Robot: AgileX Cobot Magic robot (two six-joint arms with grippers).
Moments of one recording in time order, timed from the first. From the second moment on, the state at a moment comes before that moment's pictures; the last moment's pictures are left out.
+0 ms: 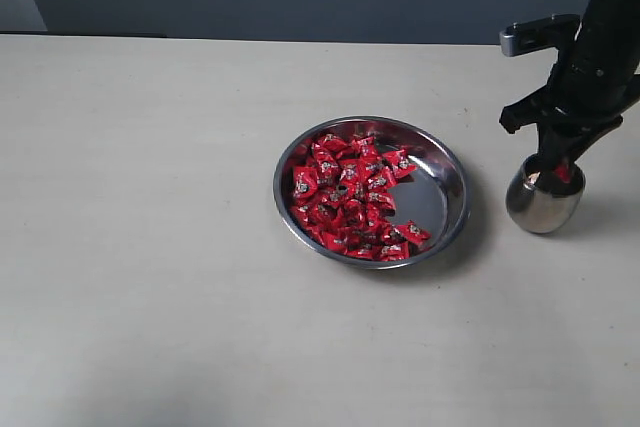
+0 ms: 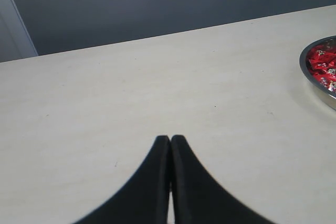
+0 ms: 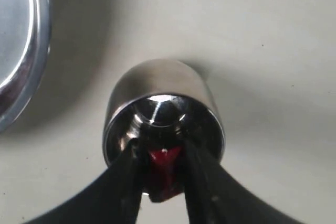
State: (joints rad) left arm -0.06 0.00 0.00 0.13 0.31 -0.05; right arm 0.10 1.93 -1.42 -0.01 1.16 -0.23
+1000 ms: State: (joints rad) left arm -0.06 0.00 0.00 0.13 0.31 -0.05; right arm 0.35 2.04 -1.50 0.30 1.22 -0.46
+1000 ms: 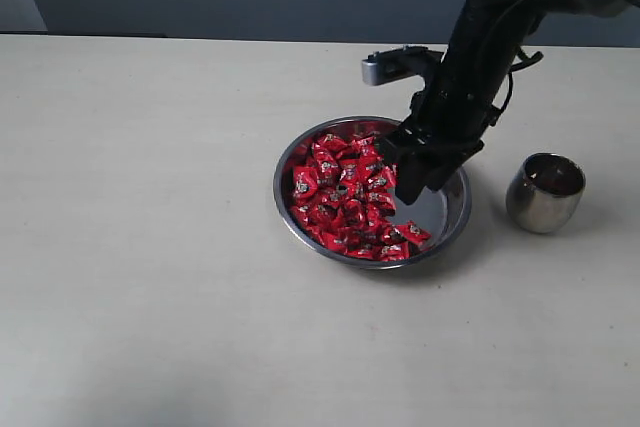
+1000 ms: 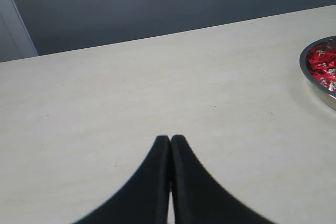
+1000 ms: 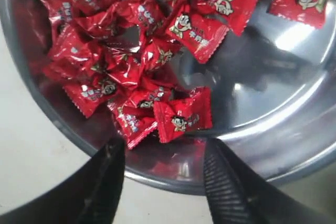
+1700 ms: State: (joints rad) left arm -0.06 0.00 0.00 0.13 0.31 -0.05; right arm 0.35 2.18 -1.50 0.29 1.22 -0.46
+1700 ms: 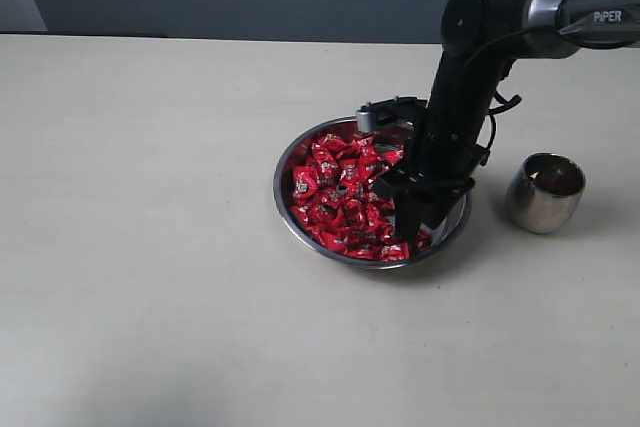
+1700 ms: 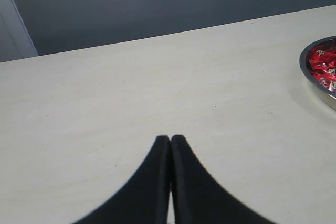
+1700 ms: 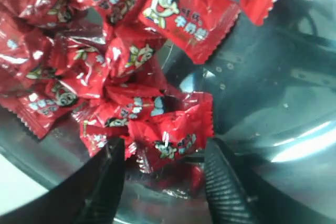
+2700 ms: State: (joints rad) left arm -0.06 0.00 0.00 0.13 0.31 -0.05; right arm 0.35 2.03 -1.50 0.11 1.15 -0.38
